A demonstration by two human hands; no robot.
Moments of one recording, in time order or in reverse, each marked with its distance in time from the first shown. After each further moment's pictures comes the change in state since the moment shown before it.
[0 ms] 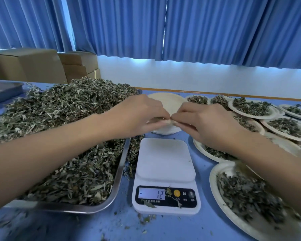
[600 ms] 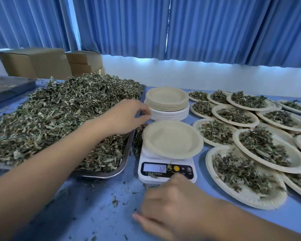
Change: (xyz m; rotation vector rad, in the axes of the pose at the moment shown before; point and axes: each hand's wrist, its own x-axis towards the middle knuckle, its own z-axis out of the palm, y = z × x) left_hand -0.045 0.012 0.006 -0.201 -0.171 -0.586; right_hand -0.079 -0.166 0.010 0.374 0.004 -0.265
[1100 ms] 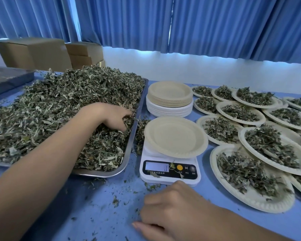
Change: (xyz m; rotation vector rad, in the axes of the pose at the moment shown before) left_hand 0.013 -0.039 -0.007 0.235 -0.587 -0.389; right_hand -0.002 -0.004 0.008 0.375 -0.302 0.226
